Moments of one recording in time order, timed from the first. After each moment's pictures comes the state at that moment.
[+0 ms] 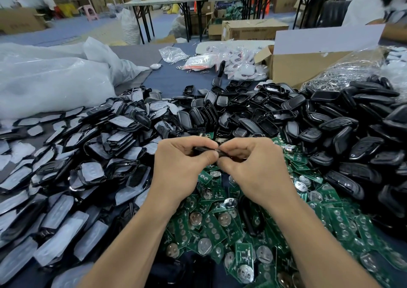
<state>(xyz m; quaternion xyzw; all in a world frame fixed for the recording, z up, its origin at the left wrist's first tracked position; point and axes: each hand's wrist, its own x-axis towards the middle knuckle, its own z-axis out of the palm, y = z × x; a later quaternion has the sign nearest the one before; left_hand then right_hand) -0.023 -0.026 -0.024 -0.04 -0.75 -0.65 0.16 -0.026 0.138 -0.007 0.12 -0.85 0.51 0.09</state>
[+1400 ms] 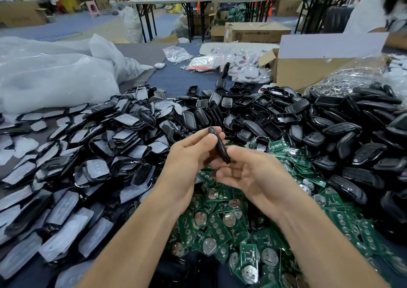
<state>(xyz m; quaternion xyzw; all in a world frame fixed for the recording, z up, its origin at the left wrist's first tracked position) -0.021 -0.022 -0.010 0.05 -0.60 -0.80 -0.01 -0.028 0.135 -0.008 -0.01 -0.53 0.81 -0.24</state>
